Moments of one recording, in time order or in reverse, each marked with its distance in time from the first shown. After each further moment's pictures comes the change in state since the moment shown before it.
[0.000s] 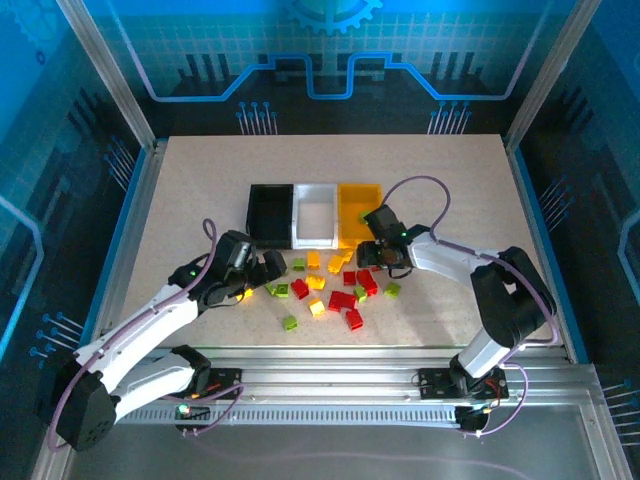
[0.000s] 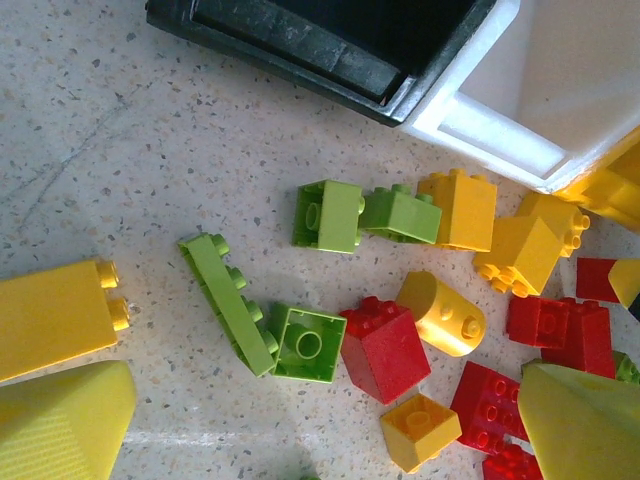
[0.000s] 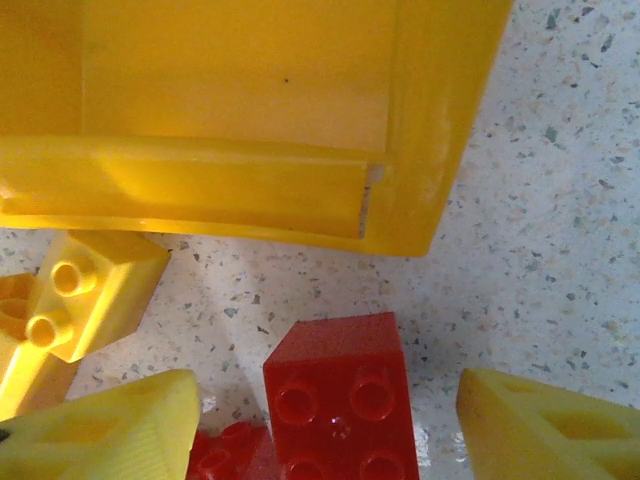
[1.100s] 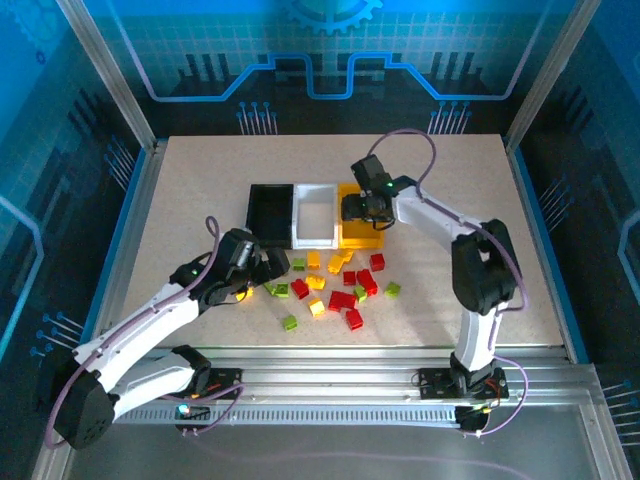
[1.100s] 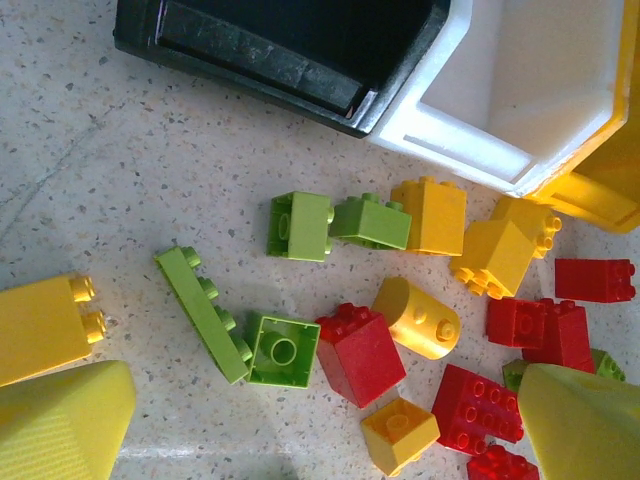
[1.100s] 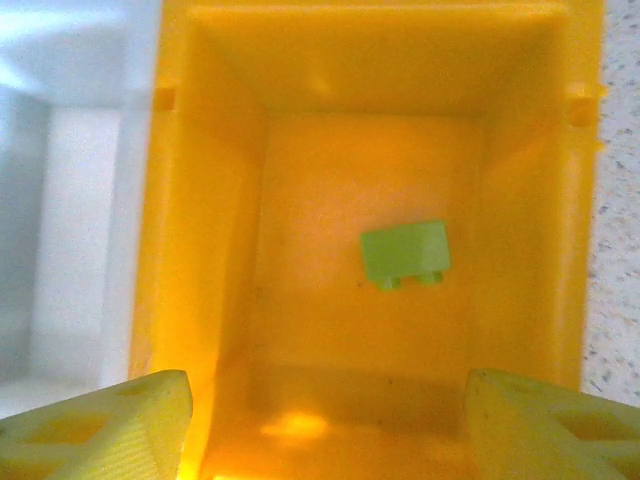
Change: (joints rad) left arm -0.033 0.006 0.028 0.006 -0.025 0.001; right arm -0.052 0.222 0.505 -0.180 -0.017 -0.071
